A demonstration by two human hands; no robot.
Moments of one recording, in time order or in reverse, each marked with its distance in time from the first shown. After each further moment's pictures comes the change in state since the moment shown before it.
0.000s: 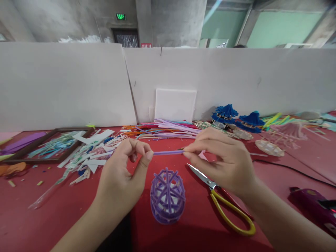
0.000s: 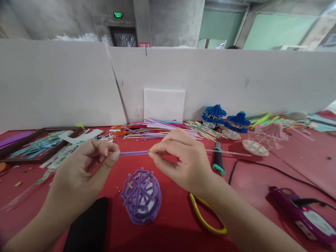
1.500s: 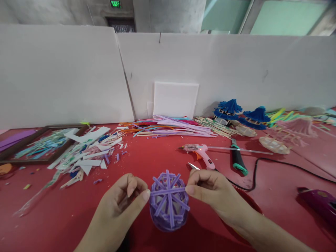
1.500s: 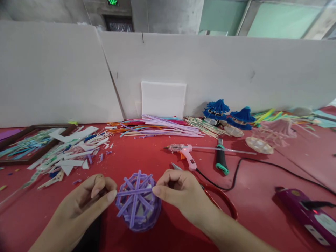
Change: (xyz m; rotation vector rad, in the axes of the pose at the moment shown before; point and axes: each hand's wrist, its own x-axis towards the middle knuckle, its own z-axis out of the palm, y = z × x) left_hand -0.057 -0.045 0.006 -0.513 -0.309 -0.582; right_hand -0.073 0.000 0.035 0.886 -0.208 1.128
